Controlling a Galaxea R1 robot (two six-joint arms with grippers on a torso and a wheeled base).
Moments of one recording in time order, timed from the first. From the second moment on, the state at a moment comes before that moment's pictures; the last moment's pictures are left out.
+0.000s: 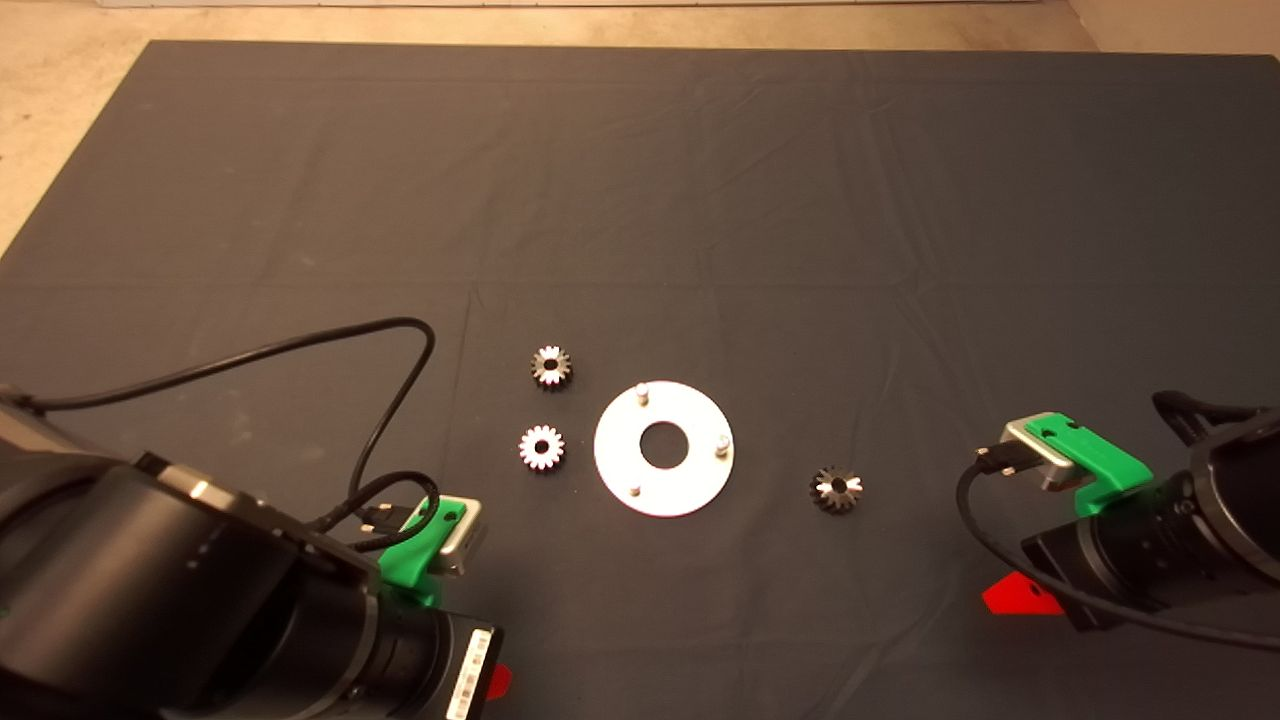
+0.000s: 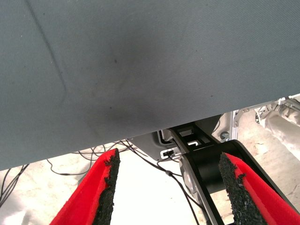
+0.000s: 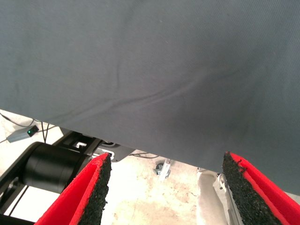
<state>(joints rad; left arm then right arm) -0.24 2.34 -0.33 0.41 1.53 -1.80 0.40 2.16 -0.37 -0.18 -1.53 1.56</state>
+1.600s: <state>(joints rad) -0.24 2.35 -0.49 0.39 1.53 -1.38 0.34 2.17 -0.37 -0.20 -1.53 1.58</state>
